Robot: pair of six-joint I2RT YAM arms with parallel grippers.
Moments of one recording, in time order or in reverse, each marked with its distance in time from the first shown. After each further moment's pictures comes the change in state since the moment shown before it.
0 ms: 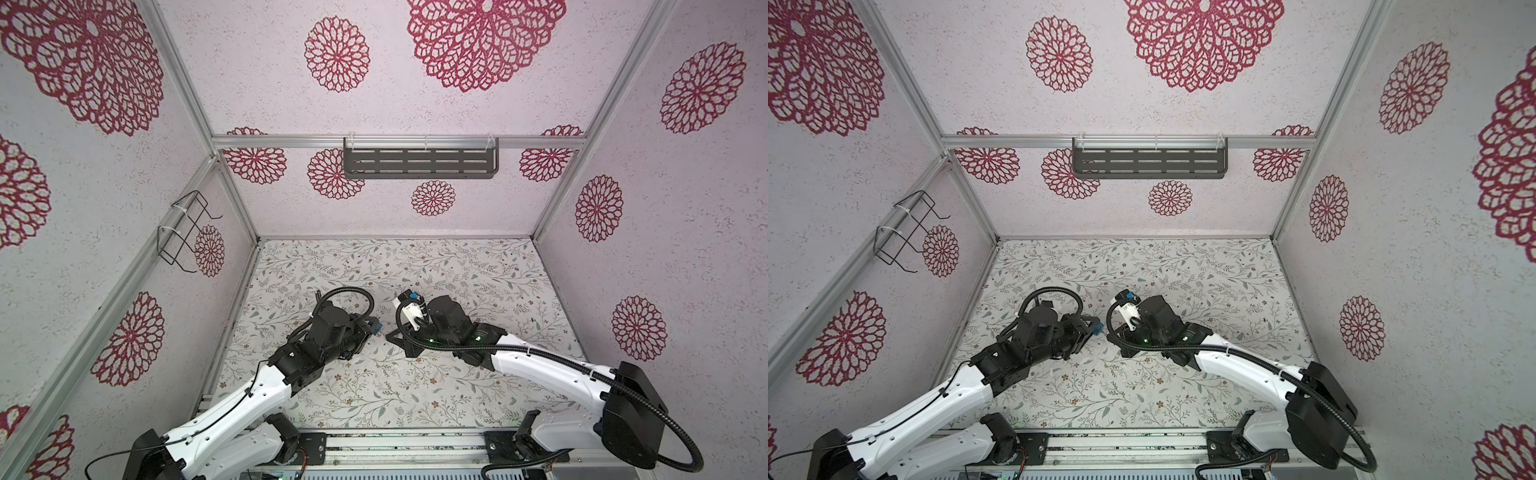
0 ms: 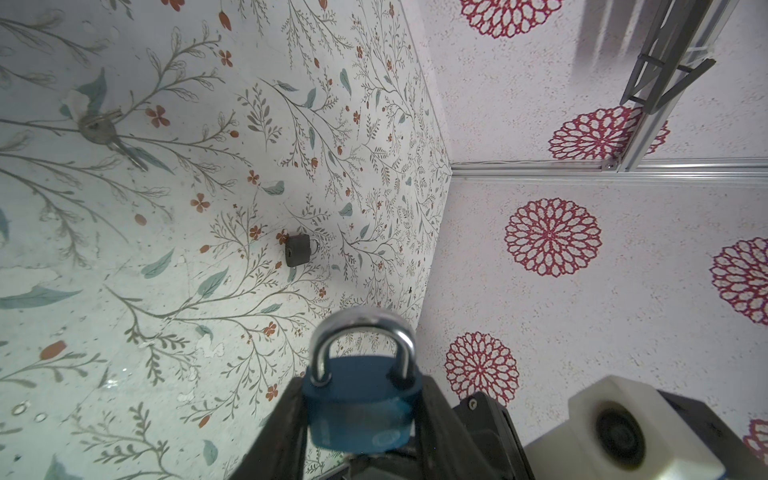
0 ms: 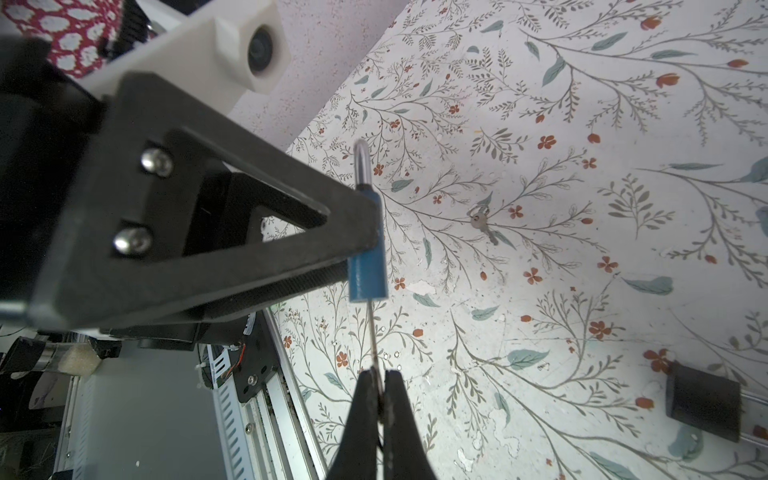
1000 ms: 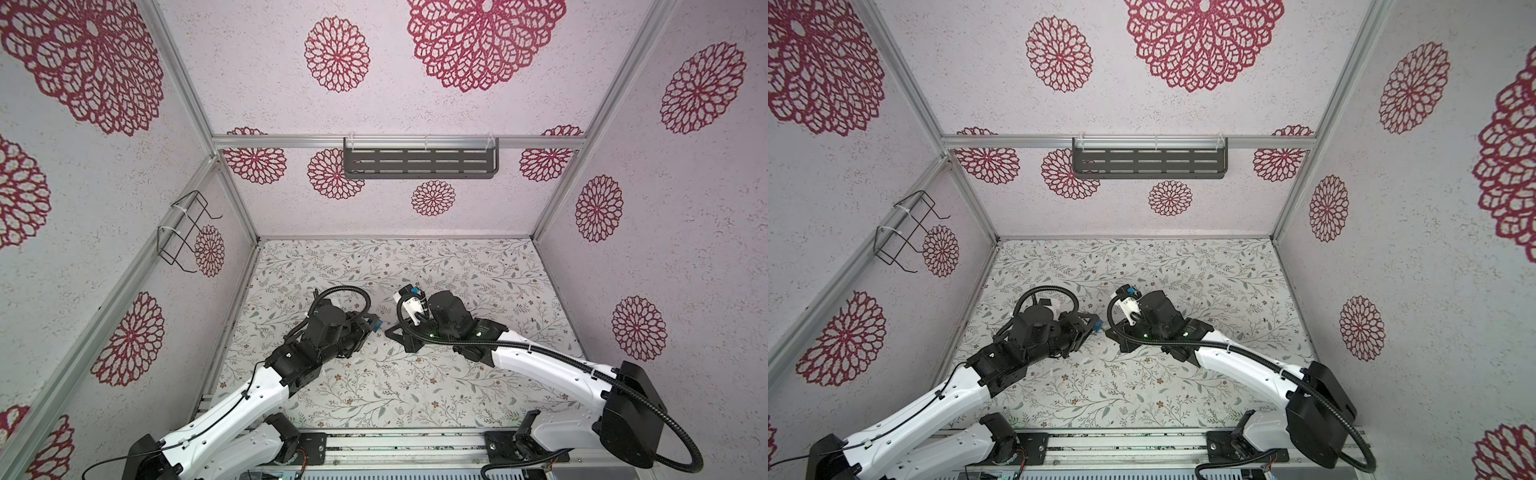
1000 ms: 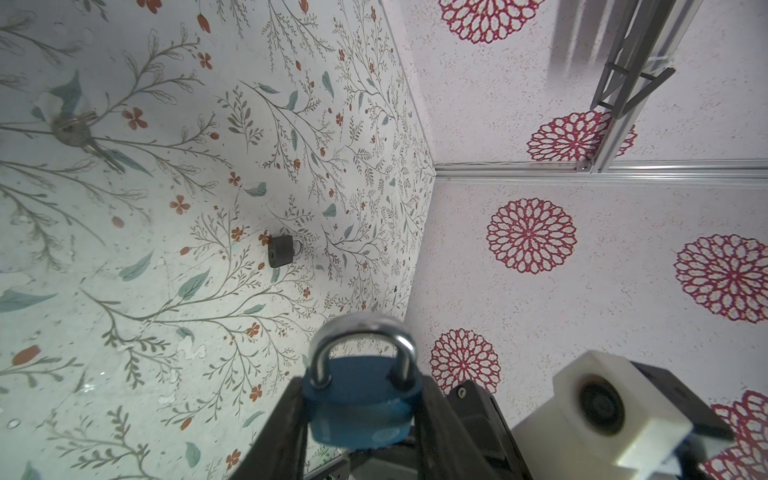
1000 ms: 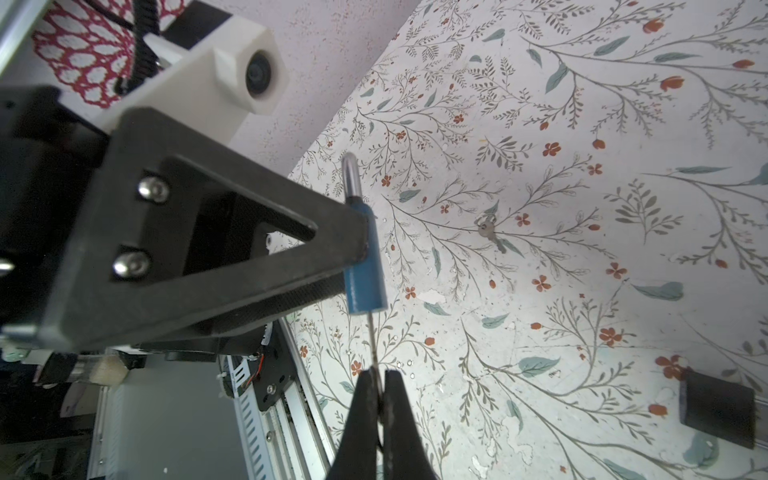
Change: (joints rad) left arm 0.013 -0.035 0.004 0.016 0.008 -0.008; right arm -0.035 0.004 0.031 0.002 -0.053 0.073
